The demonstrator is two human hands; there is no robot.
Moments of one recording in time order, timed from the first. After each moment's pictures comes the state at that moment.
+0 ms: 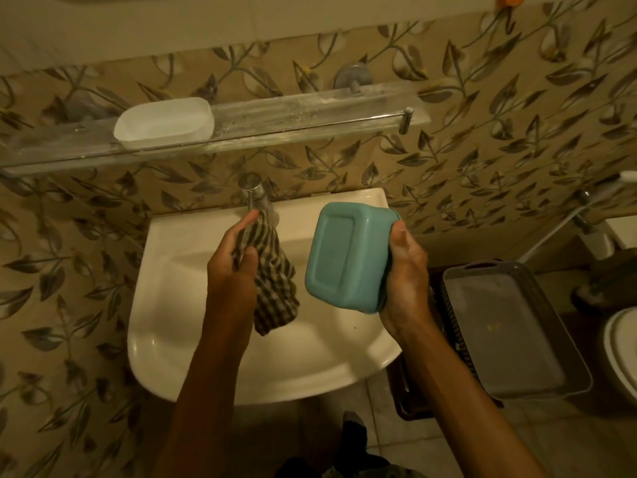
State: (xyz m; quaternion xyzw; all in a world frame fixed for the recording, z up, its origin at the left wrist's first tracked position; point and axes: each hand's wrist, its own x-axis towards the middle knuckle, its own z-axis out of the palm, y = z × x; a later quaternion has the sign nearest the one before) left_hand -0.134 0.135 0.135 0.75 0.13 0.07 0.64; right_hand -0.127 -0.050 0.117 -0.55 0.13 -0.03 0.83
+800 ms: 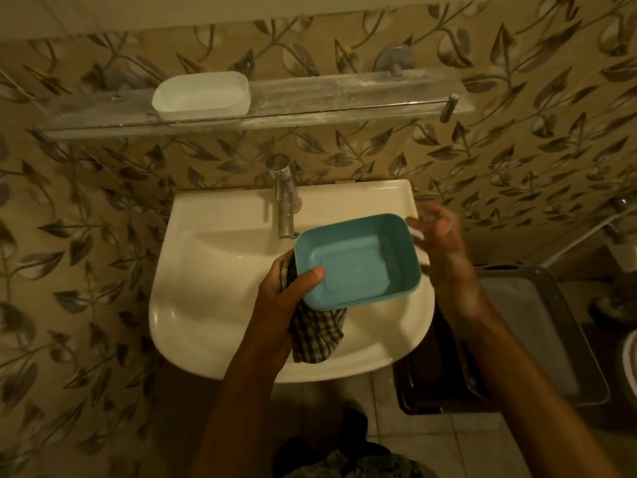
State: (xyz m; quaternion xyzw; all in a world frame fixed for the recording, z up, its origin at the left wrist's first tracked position) left_hand -0.176 0.126 0.116 0.61 0.15 -0.11 0.77; right_hand -0.133 -0.083 0.131 -0.68 0.03 0.08 0.73
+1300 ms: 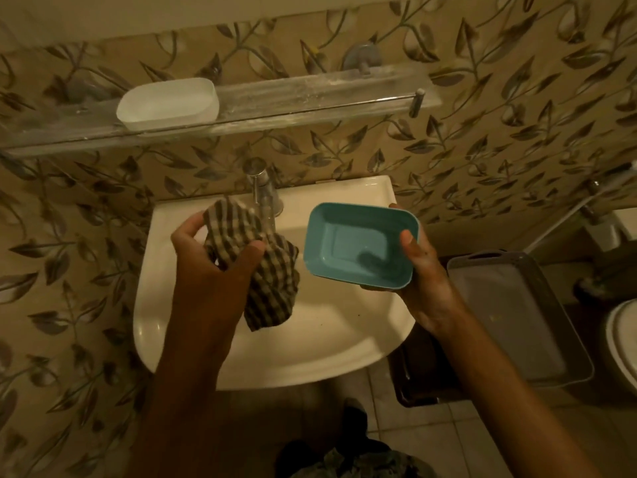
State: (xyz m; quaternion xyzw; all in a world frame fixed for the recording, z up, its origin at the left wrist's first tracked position) left_hand -0.163 0.141 0.178 0.73 0.22 0.10 0.64; right_hand -0.133 -0.083 0.110 -0.51 0.07 0.14 0.84
